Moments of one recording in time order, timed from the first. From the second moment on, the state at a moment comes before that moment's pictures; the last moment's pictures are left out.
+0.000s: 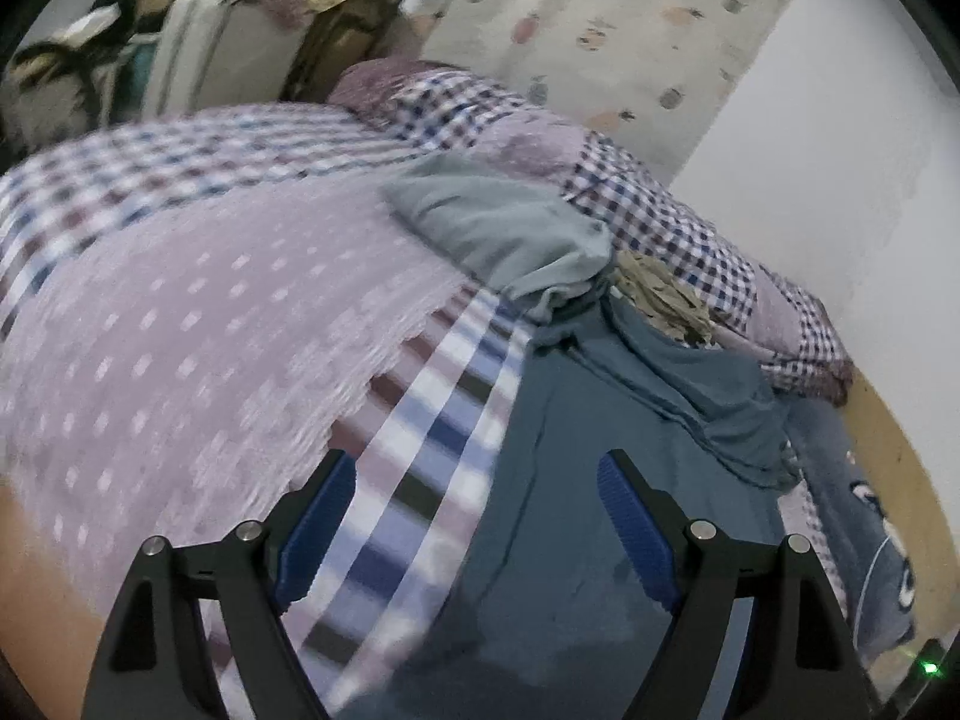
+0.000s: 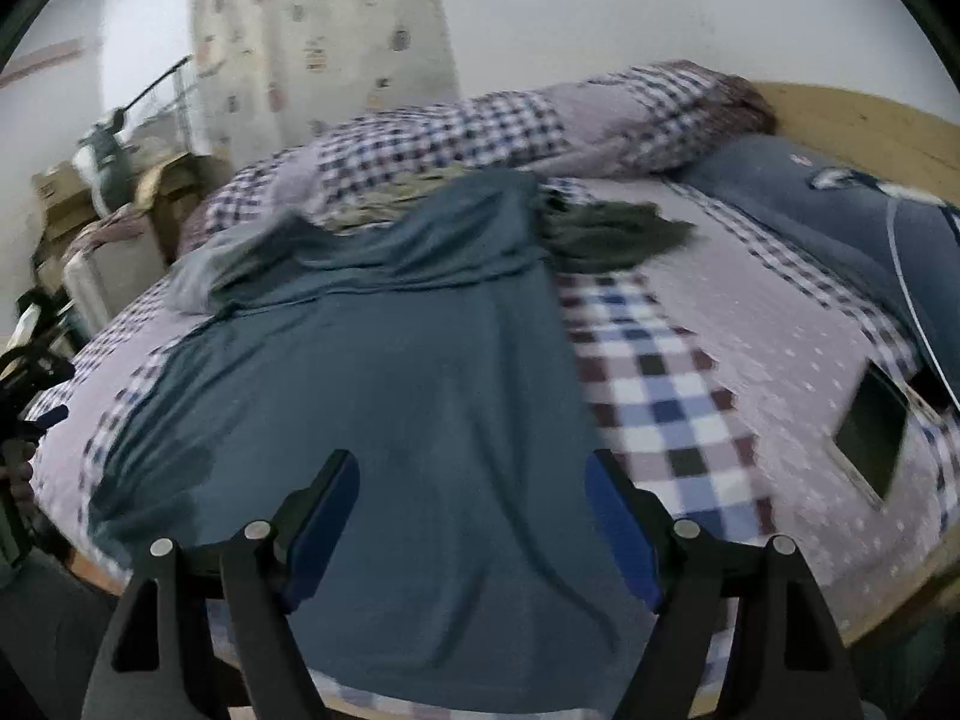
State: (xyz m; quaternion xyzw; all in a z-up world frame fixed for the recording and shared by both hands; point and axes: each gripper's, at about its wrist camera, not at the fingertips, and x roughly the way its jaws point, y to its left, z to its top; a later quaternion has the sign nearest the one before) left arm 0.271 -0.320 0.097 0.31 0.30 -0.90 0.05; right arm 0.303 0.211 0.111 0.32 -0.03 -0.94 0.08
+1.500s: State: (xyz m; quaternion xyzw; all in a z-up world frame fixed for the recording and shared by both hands) left arm 0.302 -0.300 0.008 0.50 0.42 -0.75 -0.02; right arm 0.407 -0.130 -0.011 0.12 0.44 -0.82 0.34
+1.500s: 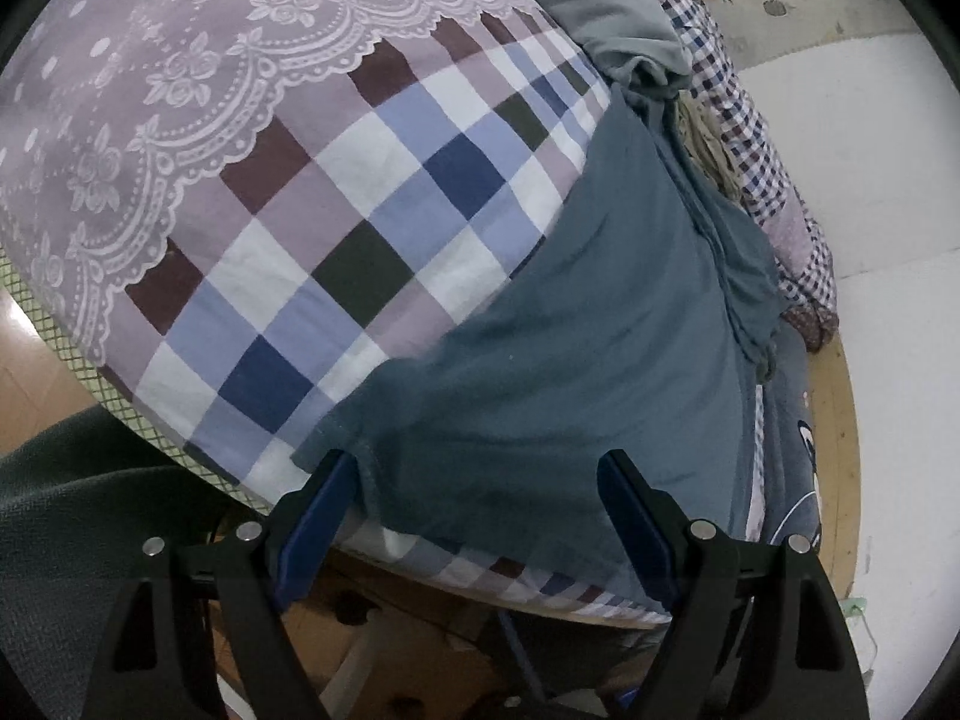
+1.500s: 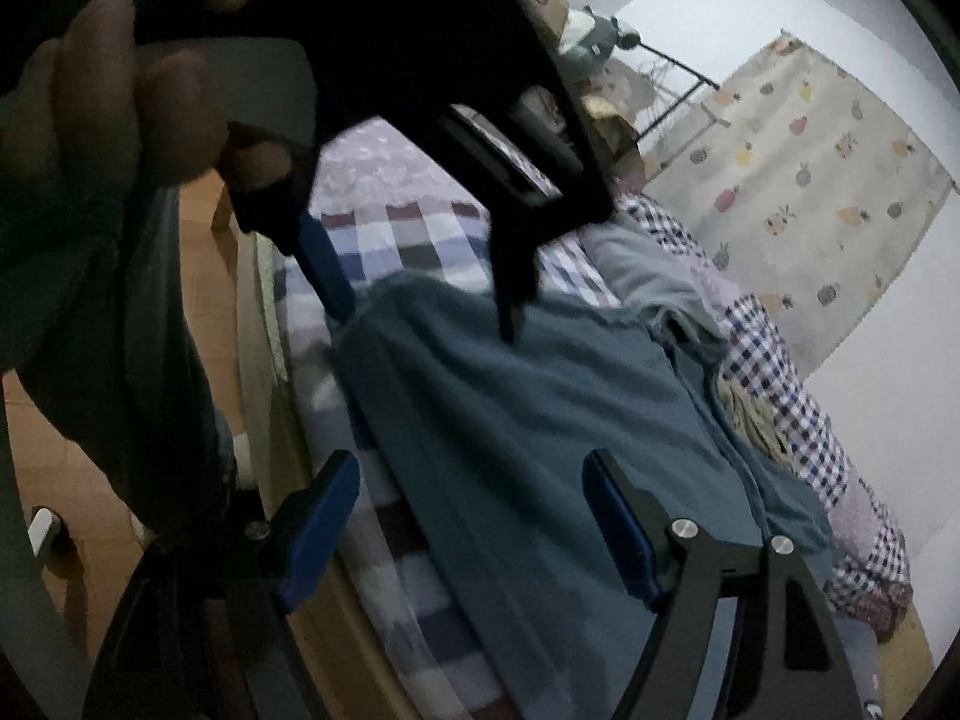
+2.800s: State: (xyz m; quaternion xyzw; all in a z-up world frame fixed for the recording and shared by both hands) left arm 0.299 -0.298 0.048 0.37 0.54 -0.73 -0.18; right arm 0.351 -0.169 -0.028 0.10 0.45 -0.84 0.30
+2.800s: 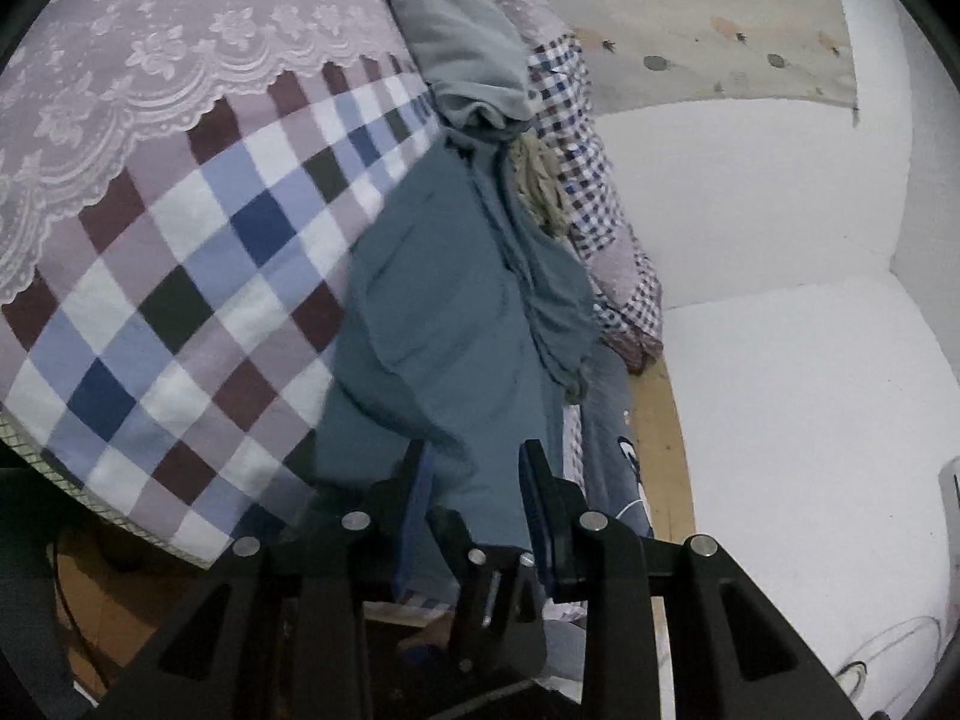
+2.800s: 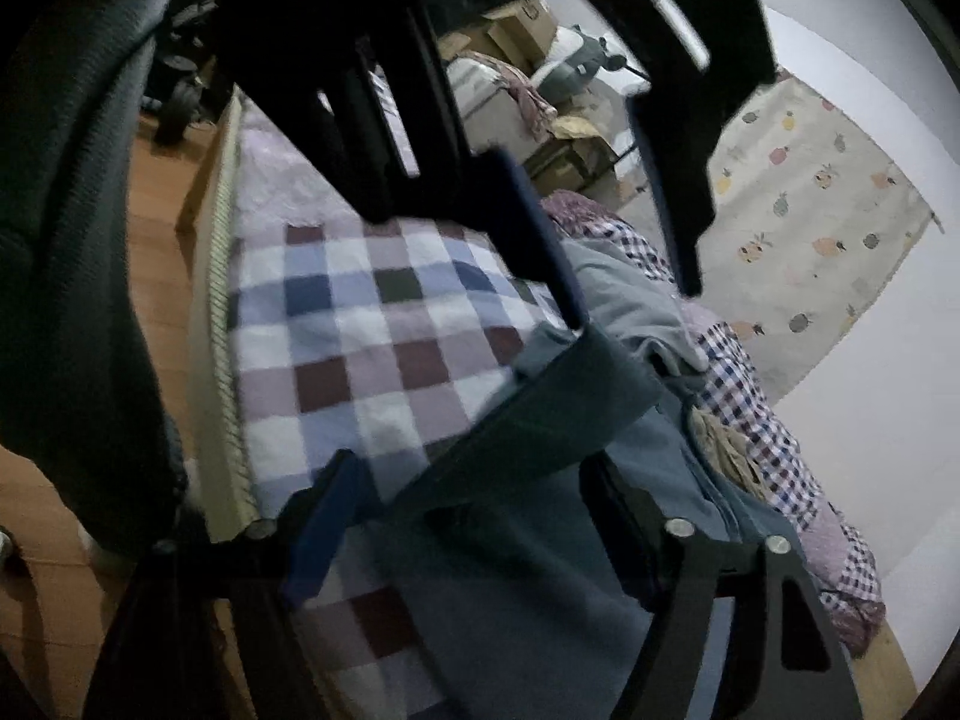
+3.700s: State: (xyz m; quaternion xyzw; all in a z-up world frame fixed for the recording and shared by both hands) left arm 0.322 -0.307 0.010 0.43 0.54 -0.72 -0.05; right arm 0.343 -0.123 0.048 0.22 0.19 -0.87 0.39
